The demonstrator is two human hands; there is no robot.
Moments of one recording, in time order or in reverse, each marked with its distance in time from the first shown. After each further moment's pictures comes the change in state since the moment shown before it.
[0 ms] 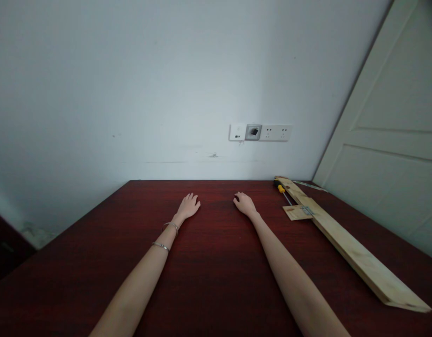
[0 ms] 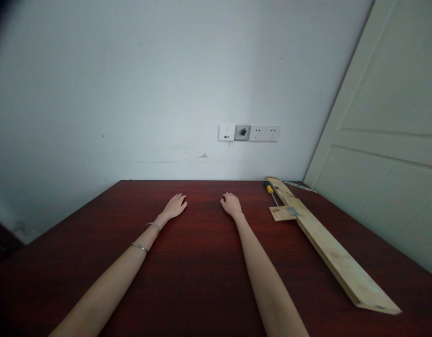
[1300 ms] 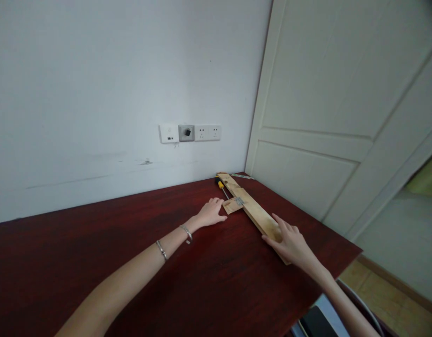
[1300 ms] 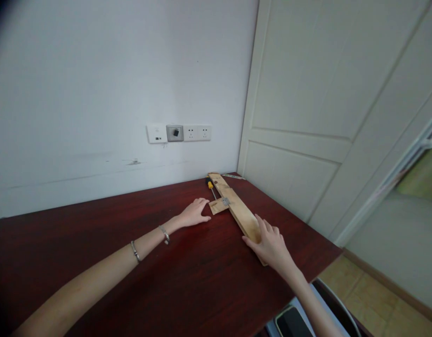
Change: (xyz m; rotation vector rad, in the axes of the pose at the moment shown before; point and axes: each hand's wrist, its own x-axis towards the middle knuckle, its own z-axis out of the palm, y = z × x) left_hand 0.015 0.304 -0.024 -0.339 -0.205 0.727; right_hand -0.272 0.160 -0.146 -0.169 0.171 0.506
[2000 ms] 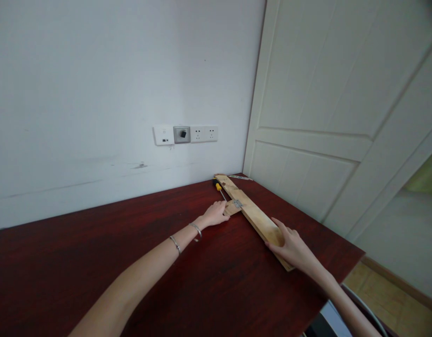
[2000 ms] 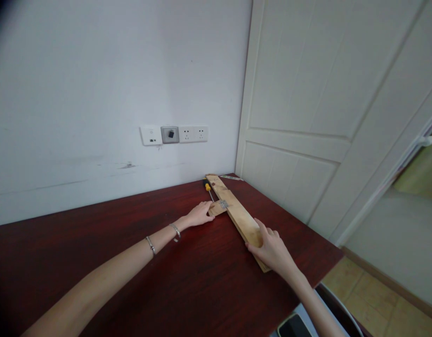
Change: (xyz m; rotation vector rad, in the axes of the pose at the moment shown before) left_hand 0.040 -0.009 0.031 -0.012 -0.020 0.021; right_hand 0.004 0.010 0.001 0.103 -0.090 0.024
